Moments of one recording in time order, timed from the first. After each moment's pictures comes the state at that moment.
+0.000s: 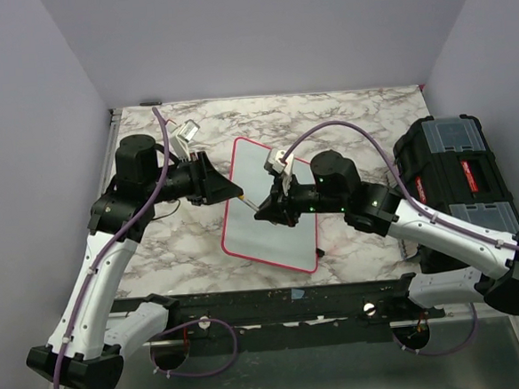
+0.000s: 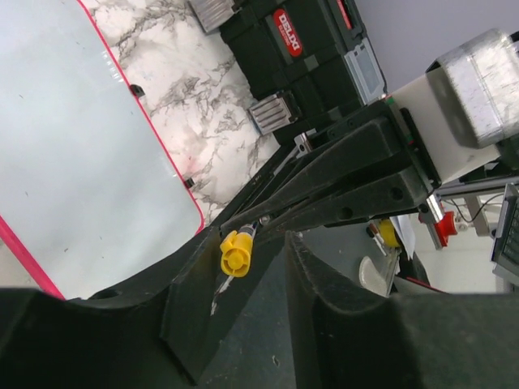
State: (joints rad) left arm -0.32 0.99 1.23 -0.65 0.81 -0.55; right arm 0.98 1.21 1.11 -0.23 -0.33 0.03
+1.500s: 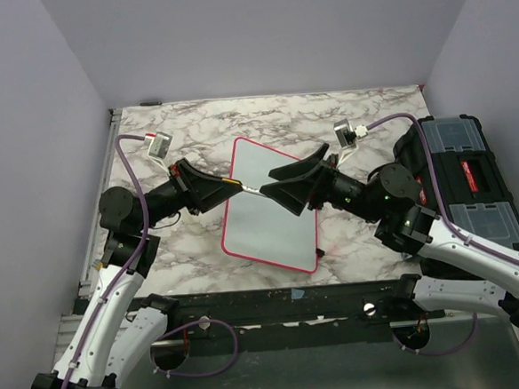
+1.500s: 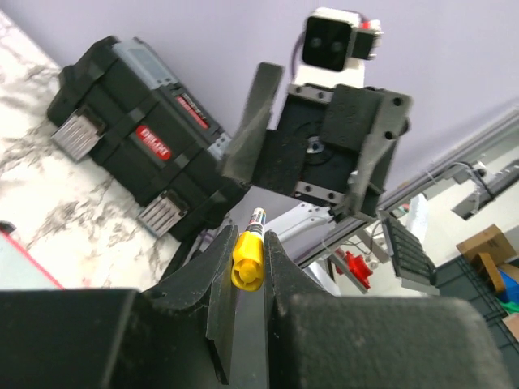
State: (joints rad) left arm -0.32 0.75 0.79 0.27 0.85 -1.11; right arm 0.99 0.98 0.95 0.29 -0.10 0.66
